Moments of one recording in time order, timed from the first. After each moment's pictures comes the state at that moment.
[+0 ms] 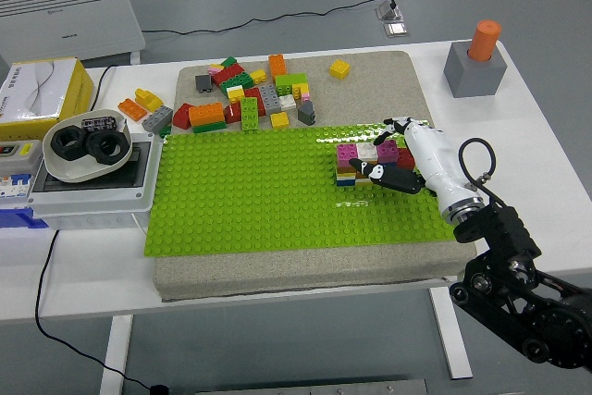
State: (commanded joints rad) left arm 0.08 0.08 -0.92 -0.18 0.78 -0.10 0.04; right arm 0.36 -0.23 0.77 1.31 -1.95 -0.47 -0.20
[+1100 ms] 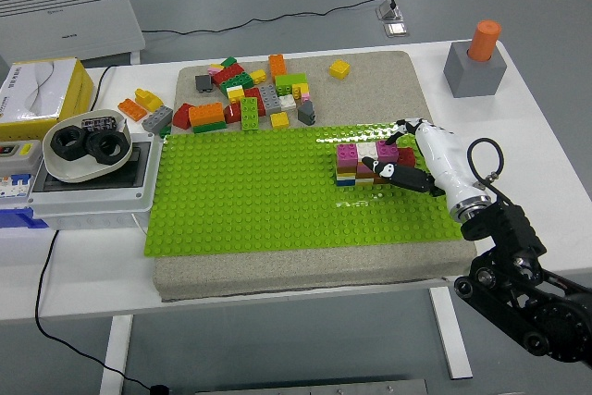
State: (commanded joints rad) left arm 0.09 0.08 -0.92 -0.18 0.79 -0.10 0.04; right arm 0.36 -0.22 0.80 1.25 -1.93 -0.46 -0.19
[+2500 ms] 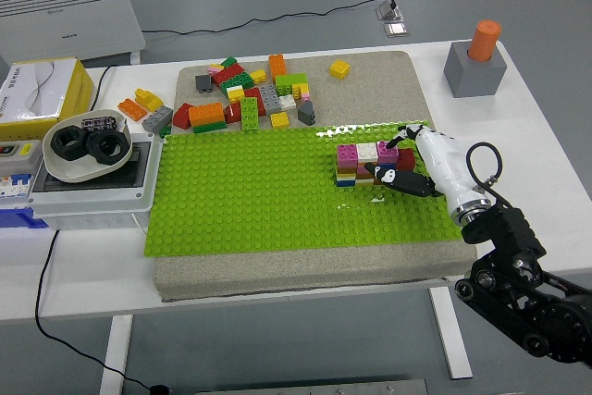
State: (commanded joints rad) left arm 0.08 0.08 -0.93 -0.18 0.79 -0.10 0.04; right arm 0.36 -0.23 0.79 1.23 -1.93 -0.46 -0.19
